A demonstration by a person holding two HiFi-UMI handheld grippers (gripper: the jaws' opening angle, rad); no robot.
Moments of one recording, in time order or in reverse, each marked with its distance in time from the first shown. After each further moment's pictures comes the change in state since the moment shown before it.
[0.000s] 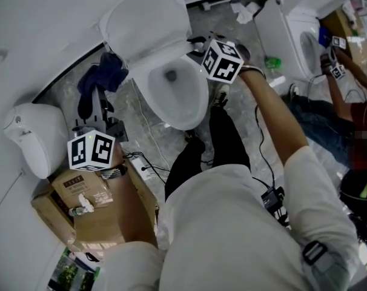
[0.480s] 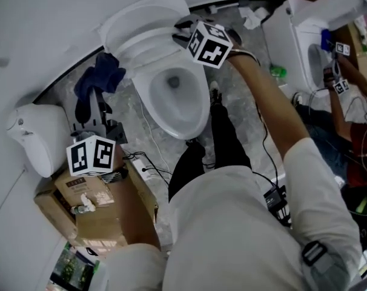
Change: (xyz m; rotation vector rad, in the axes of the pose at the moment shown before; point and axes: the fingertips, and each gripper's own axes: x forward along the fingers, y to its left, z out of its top) left arm 0.068 0.006 0.021 0.050 0.018 0.078; right arm 0.044 -0.110 0.041 0.015 -0.051 0.009
